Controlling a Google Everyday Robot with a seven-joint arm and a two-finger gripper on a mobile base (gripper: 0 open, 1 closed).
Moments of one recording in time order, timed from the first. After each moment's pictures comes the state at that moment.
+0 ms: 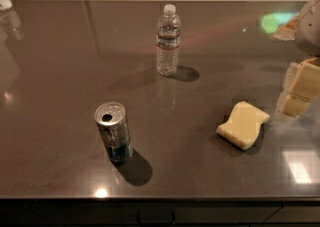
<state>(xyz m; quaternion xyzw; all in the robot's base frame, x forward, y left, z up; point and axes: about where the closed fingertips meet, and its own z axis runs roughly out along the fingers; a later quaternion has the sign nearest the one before) 0.438 -0.217 0.976 -0.60 0.78 -0.03 0.16</state>
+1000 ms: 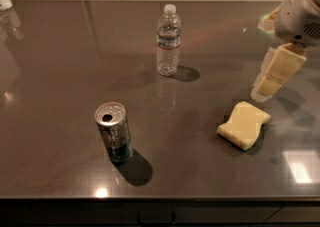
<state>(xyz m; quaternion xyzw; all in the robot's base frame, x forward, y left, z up) 0.487 -0.201 0.970 -0.59 0.78 0.00 0.20</state>
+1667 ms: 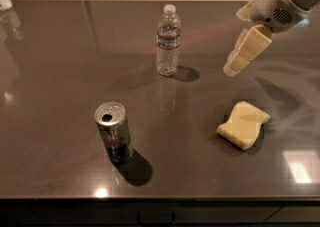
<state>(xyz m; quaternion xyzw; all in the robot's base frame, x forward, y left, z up) 0.561 -0.173 0.966 -0.57 0.77 0.06 0.27</state>
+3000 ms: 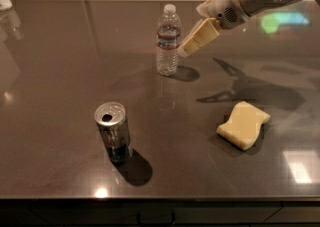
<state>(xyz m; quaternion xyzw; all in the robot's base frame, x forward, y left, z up) 0.644 -0.082 0.954 -0.54 0.73 0.18 0.37</state>
